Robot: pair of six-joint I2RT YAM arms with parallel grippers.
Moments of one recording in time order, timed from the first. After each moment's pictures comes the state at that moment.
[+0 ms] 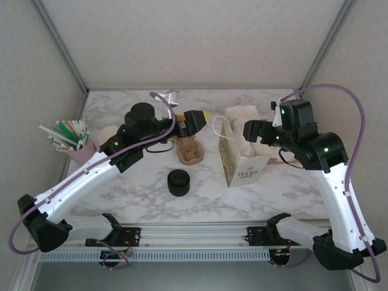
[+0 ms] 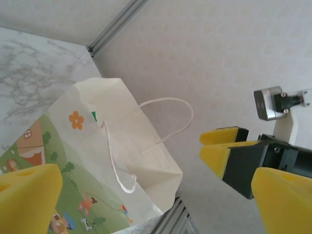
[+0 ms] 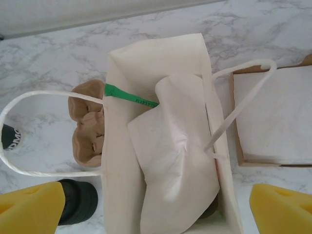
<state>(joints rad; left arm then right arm) -0.72 1.22 1.25 -0.16 0.24 -0.82 0.43 1.09 1.59 -1.23 0.06 0.38</state>
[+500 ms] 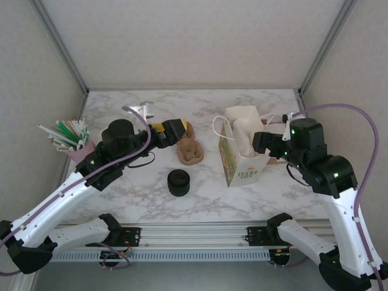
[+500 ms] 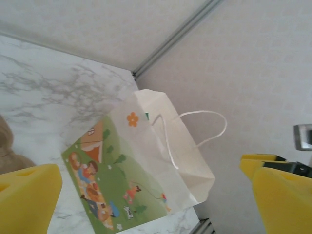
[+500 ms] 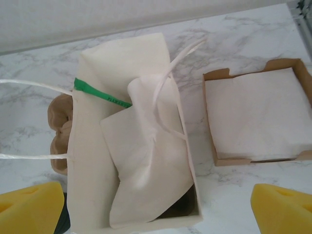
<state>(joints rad) -0.72 0.98 1.11 -0.29 0.02 -0.79 0.43 0.89 1.43 -1.17 0.17 0.37</state>
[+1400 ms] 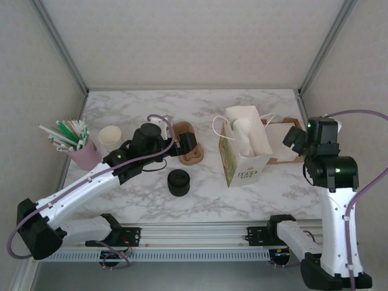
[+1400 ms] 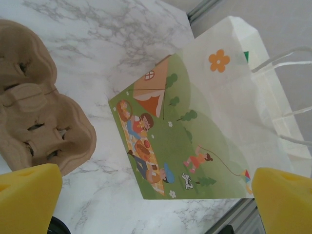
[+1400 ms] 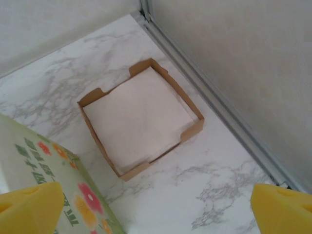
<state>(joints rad) -0.72 1.16 1.00 -0.29 0.05 -0.81 0.04 0.92 1.41 -1.24 0.34 0.44</state>
